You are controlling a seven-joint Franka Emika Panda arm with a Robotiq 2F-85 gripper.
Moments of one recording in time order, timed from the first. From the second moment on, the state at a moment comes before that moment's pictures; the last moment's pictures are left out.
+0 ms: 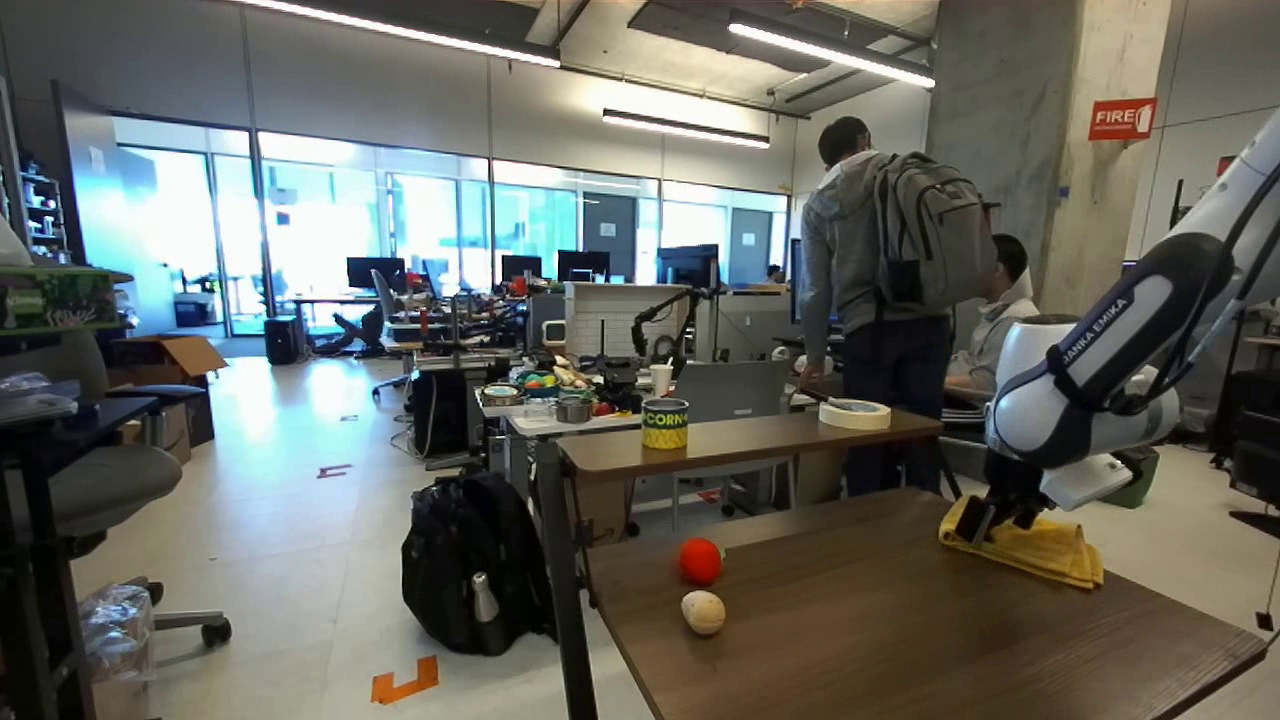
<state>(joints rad) -0.19 1.14 -0.11 -1.40 -0.11 2.74 -0.17</state>
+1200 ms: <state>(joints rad) -0.06 1.21 -0.05 -1.34 -0.11 2.93 -0.11</state>
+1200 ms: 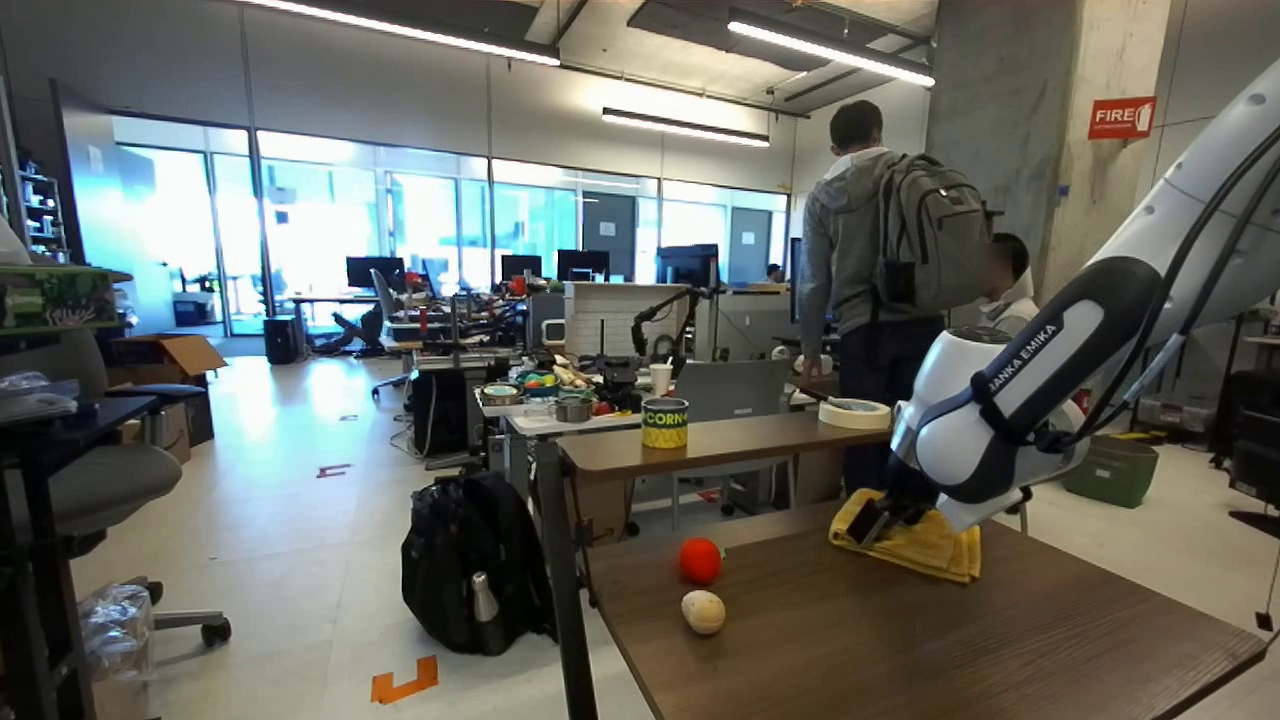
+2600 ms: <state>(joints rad) -0.11 0.82 0.13 -2.00 -0.21 2.77 -0.41</state>
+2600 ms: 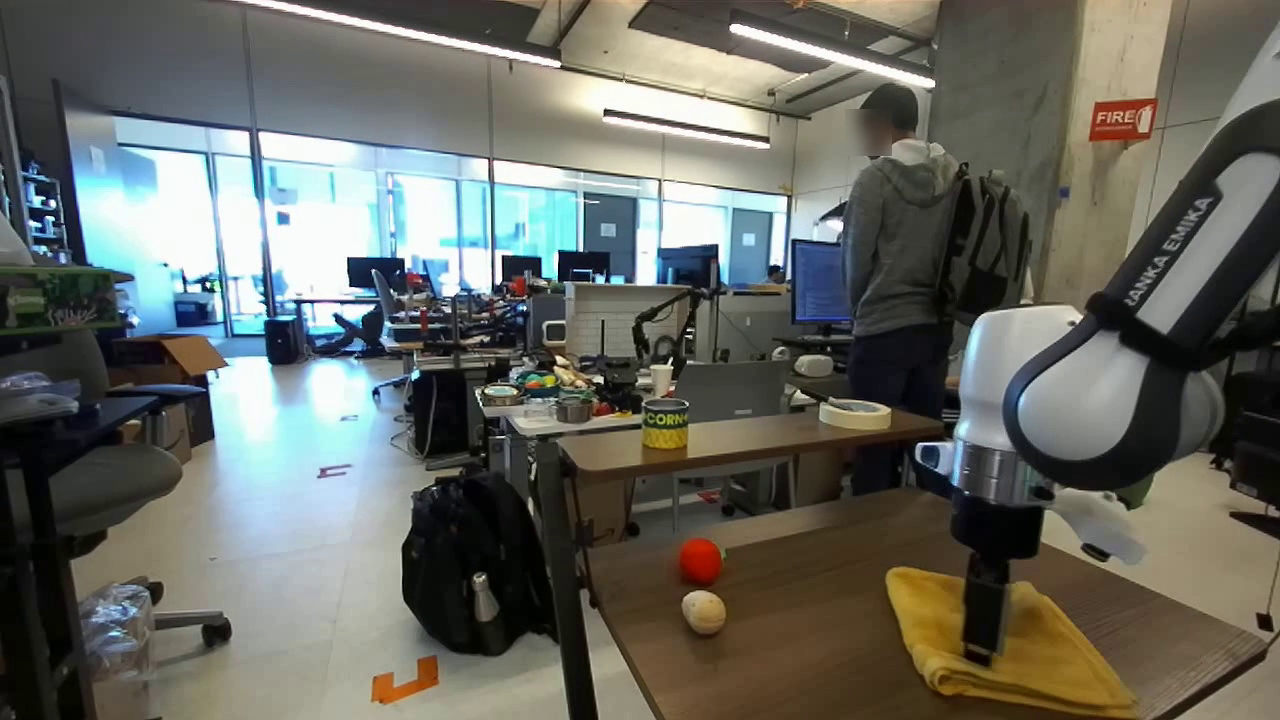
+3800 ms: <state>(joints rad) -0.24 0.98 -0.06 -1.64 -0.01 2.62 -0.08</state>
